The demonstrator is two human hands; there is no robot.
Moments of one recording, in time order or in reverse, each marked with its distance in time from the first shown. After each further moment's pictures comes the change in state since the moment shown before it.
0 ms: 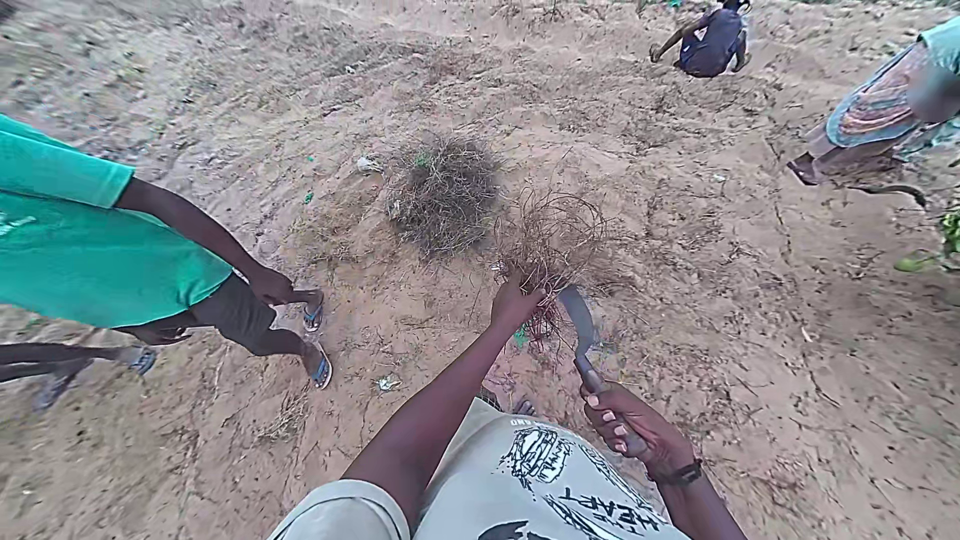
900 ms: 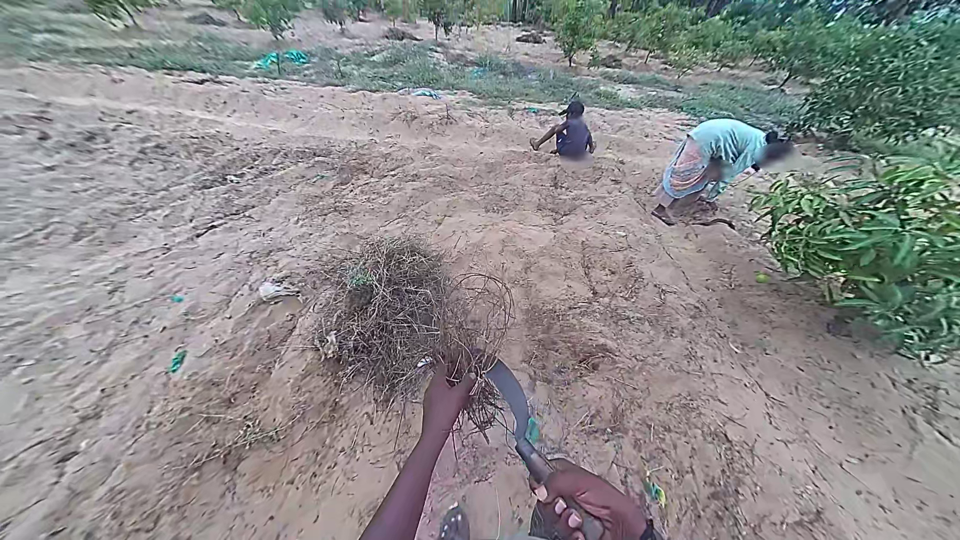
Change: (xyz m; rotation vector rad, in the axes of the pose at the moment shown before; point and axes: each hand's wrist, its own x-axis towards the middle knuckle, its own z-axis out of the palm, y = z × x) left_hand 0.238 -0.059 -0.244 -0.096 0.006 0.029; right_hand 0.291 -0.115 0.138 -0.022 0.019 -0.070
